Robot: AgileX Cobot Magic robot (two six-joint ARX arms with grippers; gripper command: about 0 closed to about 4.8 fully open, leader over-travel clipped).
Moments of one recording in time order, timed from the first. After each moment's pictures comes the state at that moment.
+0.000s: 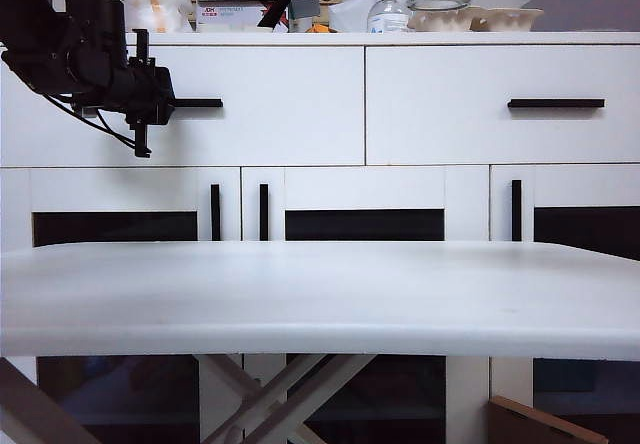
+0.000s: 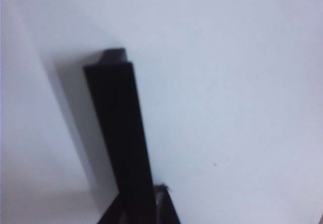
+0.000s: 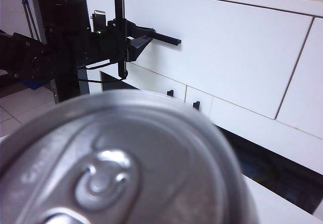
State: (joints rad) left arm -0.10 2.19 1.72 0.59 0.03 -1.47; right arm 0.55 1.03 0.85 0.11 -0.15 -0.05
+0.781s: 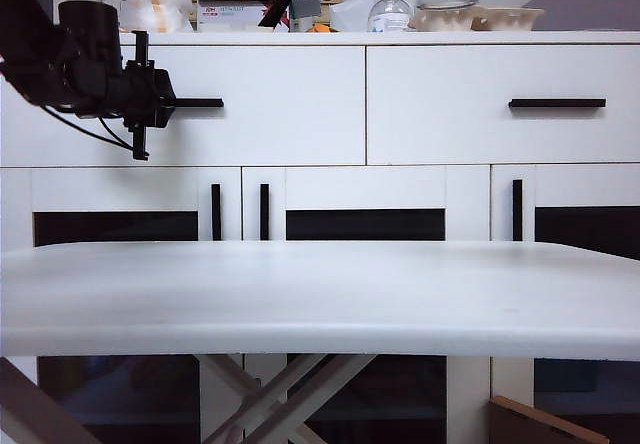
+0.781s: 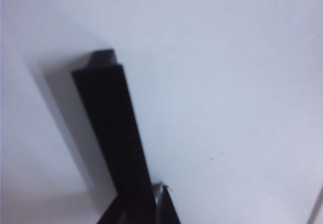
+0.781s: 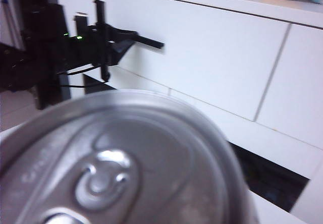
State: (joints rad) left arm -0.09 2.20 1.68 0.69 0.08 -1.43; right arm 0.55 1.03 0.85 0.12 -0.09 -0.08
